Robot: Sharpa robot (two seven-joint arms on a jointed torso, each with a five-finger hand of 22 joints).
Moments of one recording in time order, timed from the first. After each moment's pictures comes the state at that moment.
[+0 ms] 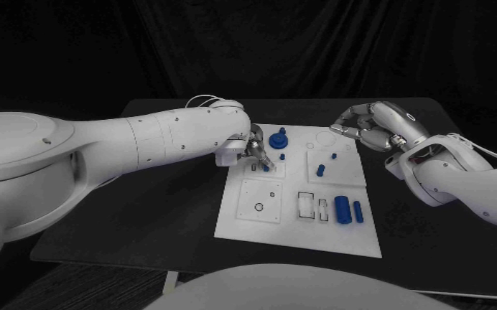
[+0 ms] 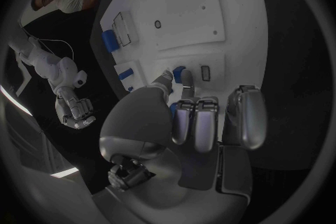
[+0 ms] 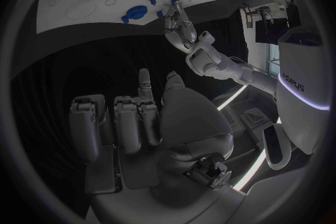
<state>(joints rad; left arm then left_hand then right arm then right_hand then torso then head) 1.26 -0.43 -0.21 1.16 -0.92 0.21 -0.56 1.18 0.02 0.09 0.16 0.06 0.93 0.04 0.42 1.05 1.47 -0.03 1.57 1.31 1.47 -0.08 1.57 1.31 0.04 1.47 0.04 1.31 1.31 1.19 -0.94 -0.21 1.51 -1.26 -0.68 0.25 1.25 0.15 -0.25 0.29 0.35 0.82 0.12 0.51 0.20 1.47 0.06 1.57 1.31 1.47 -0.01 1.57 1.31 0.01 1.47 0.10 1.56 1.31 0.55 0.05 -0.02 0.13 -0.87</state>
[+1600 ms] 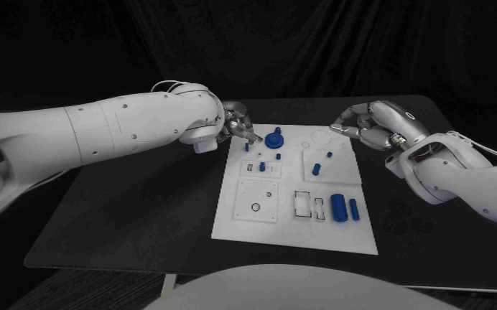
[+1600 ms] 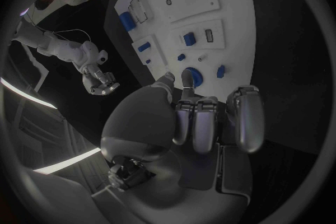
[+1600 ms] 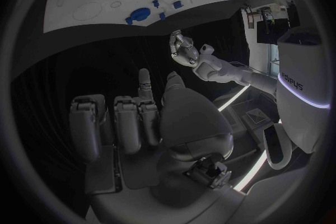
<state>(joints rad) 1.35 -0.63 -0.21 1.33 -0.92 0.07 -0.40 1.27 0.07 0.07 0.22 0.17 0.92 0.04 0.33 0.93 1.47 -0.04 1.57 1.31 1.47 -0.09 1.57 1.31 0.04 1.47 0.01 1.34 1.31 1.19 -0.96 -0.21 1.52 -1.26 -0.67 0.25 1.24 0.15 -0.26 0.29 0.35 0.82 0.12 0.51 0.20 1.47 0.06 1.57 1.31 1.47 -0.01 1.57 1.31 0.01 1.47 0.10 1.55 1.31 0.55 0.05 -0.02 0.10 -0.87</state>
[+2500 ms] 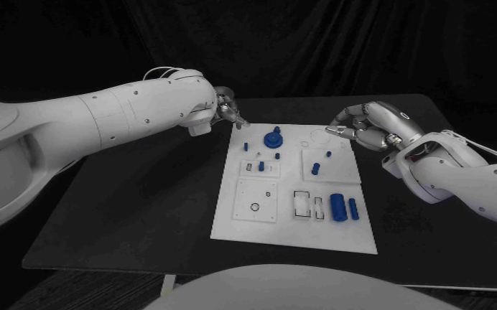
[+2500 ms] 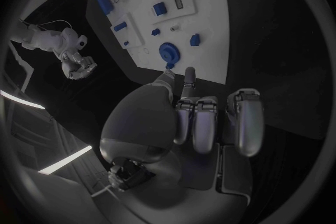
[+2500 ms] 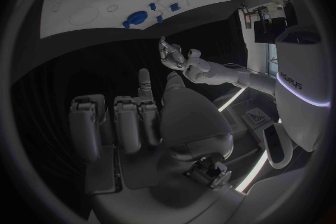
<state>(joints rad) 1.35 -0.51 -0.21 1.06 -0.94 0.10 -0.40 1.27 0.03 0.04 0.24 0.10 1.07 0.06 0.12 0.56 1.47 -0.01 1.57 1.31 1.47 -0.06 1.57 1.31 0.04 1.47 0.04 1.42 1.31 1.19 -0.96 -0.21 1.51 -1.26 -0.64 0.26 1.24 0.15 -0.26 0.29 0.34 0.82 0.12 0.51 0.20 1.47 0.06 1.57 1.31 1.47 -0.01 1.57 1.31 0.01 1.47 0.10 1.55 1.31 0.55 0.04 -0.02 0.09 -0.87</state>
